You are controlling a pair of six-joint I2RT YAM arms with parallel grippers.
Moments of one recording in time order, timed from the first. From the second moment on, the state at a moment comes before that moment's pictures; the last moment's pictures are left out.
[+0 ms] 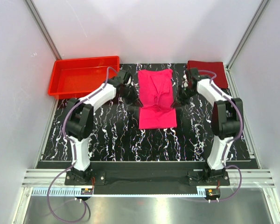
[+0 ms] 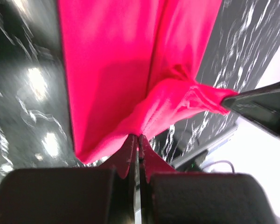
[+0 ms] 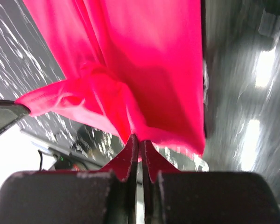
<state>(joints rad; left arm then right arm) -0.46 1.95 1.50 -0.59 0.45 -0.80 0.19 1.88 1.43 -0.82 -0.44 0.51</state>
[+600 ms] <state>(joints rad) -0.36 2.17 1.68 -0.61 0.48 -0.79 0.12 2.23 1.86 -0.94 -0.50 0.38</state>
